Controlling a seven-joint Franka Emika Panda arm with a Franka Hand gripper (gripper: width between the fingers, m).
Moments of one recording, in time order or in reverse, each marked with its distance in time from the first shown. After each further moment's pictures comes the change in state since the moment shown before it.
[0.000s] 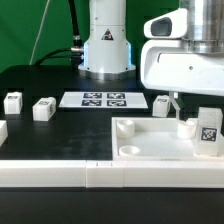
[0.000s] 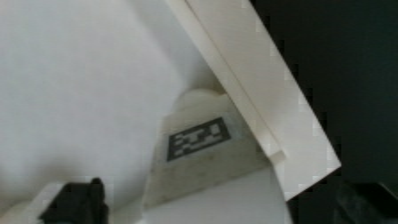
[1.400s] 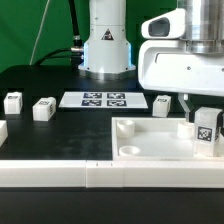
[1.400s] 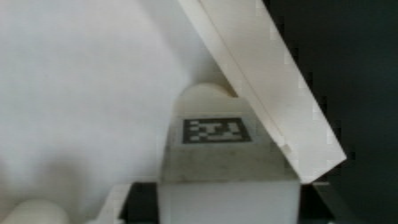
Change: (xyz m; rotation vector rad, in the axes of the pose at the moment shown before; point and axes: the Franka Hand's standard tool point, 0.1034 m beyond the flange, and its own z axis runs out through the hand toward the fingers) arm 0.002 0.002 0.000 0.003 0.010 0.083
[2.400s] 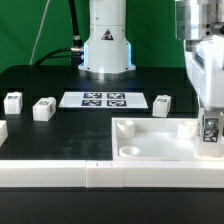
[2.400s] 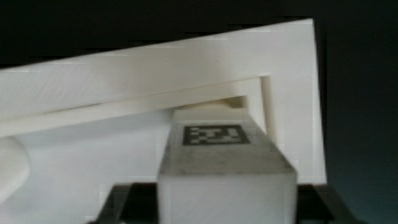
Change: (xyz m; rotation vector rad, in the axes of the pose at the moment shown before) arm -0.002 0.000 0.000 0.034 0.000 1.156
